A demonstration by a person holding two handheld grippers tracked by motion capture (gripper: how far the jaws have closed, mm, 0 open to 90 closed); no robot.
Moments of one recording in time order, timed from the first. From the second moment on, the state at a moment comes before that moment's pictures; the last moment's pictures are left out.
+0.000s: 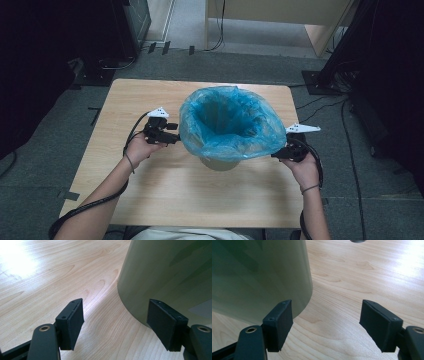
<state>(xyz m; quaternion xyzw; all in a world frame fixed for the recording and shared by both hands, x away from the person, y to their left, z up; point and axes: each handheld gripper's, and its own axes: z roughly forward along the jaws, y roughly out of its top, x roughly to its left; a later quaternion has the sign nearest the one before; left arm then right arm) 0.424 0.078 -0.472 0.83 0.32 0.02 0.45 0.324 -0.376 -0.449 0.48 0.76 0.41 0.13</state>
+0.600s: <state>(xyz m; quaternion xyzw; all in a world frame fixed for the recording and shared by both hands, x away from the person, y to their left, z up) 0.425 0.080 -0.471 0.84 0.32 0.03 0.45 0.312 -0.380 -0.413 0.45 0.77 0.43 0.16</state>
